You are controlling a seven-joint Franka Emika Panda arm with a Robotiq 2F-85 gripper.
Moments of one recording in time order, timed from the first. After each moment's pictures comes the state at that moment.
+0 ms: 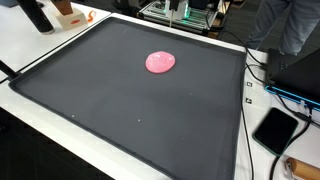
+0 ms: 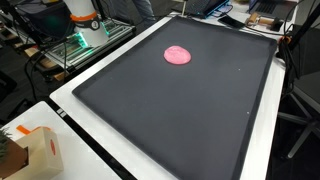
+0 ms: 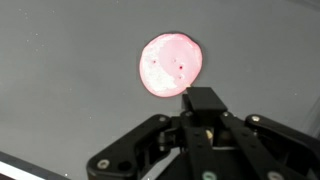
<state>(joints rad) 0.19 0.03 0.17 -2.02 -0.14 1.91 0.04</state>
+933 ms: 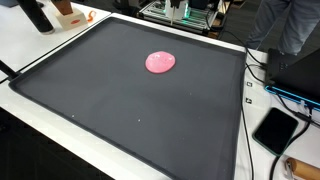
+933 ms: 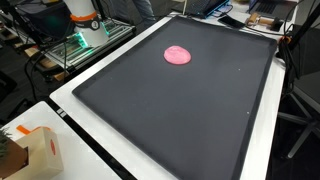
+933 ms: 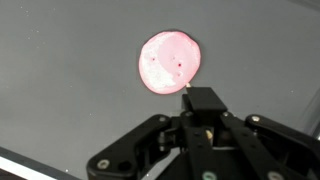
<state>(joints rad) 0.19 0.02 0.18 -2.00 -0.14 1.90 0.04</state>
